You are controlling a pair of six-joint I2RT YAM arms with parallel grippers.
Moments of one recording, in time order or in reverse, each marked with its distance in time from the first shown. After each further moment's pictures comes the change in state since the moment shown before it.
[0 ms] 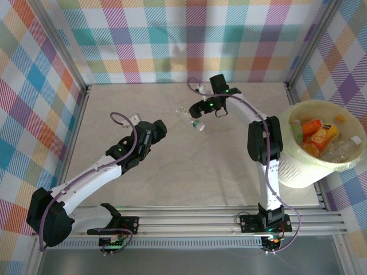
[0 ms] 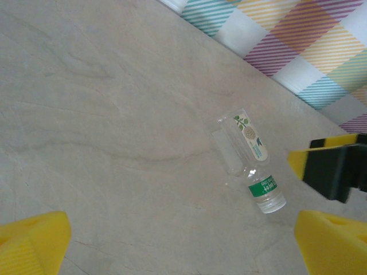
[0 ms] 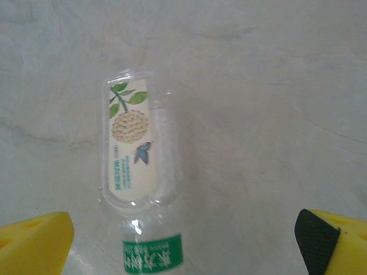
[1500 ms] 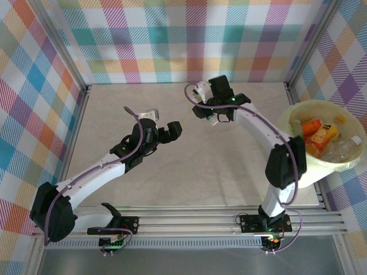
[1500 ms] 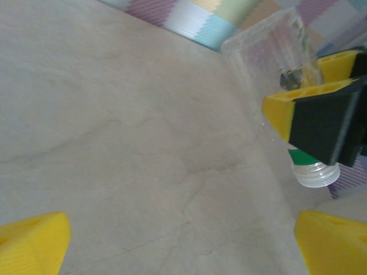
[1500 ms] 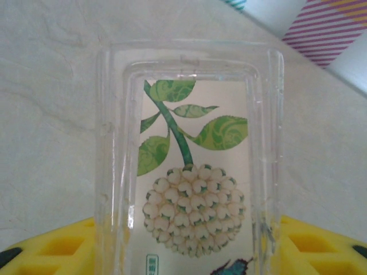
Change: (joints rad) left arm 0.002 0.063 -0.007 0.251 0.395 0.221; right arm 0.108 -0.494 -0.334 0.055 0.238 -0.004
